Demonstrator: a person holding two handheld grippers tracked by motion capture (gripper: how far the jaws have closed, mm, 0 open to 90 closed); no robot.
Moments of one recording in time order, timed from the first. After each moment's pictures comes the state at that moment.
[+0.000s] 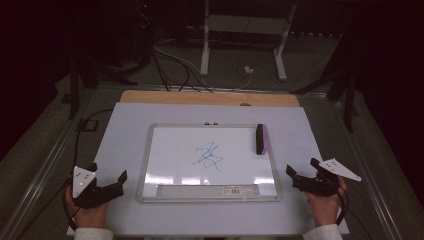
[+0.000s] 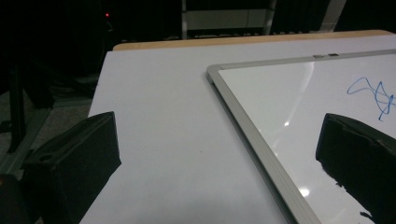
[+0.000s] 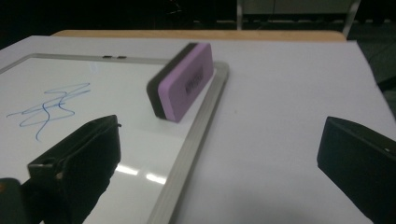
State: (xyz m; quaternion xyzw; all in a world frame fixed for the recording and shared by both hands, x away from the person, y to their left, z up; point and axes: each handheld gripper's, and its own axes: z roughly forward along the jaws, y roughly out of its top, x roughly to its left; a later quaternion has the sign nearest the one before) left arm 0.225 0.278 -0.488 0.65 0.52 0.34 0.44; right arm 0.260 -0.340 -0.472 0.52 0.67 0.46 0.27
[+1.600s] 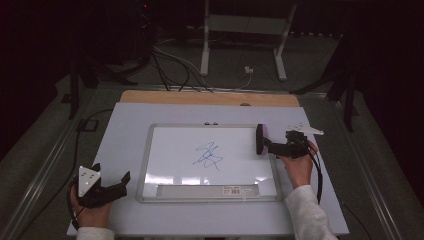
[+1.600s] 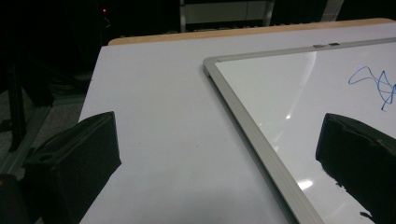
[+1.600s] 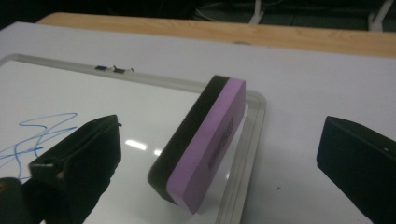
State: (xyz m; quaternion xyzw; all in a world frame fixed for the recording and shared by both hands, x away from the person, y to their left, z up) left arm 0.228 0.273 -0.492 0.66 0.52 0.34 0.43; right arm 0.370 -0.288 -0.464 0.53 0.71 0.42 0.22
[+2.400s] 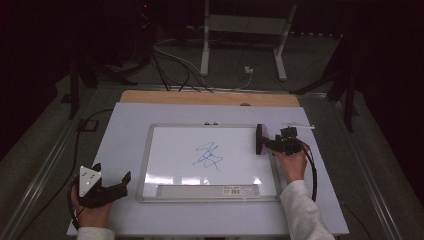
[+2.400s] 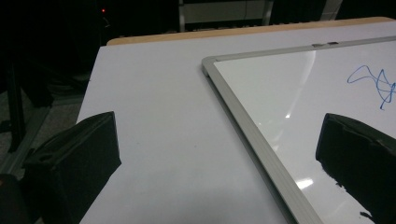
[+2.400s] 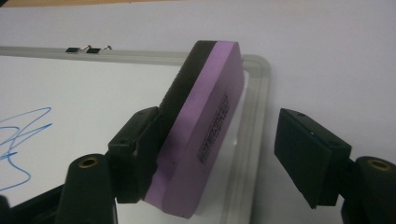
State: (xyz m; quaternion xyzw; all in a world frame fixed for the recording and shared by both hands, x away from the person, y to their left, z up) left arm 0.228 0.271 -0.492 0.66 0.51 0.34 0.43; right arm 0.394 -0.282 -0.483 0.58 0.70 0.38 0.16
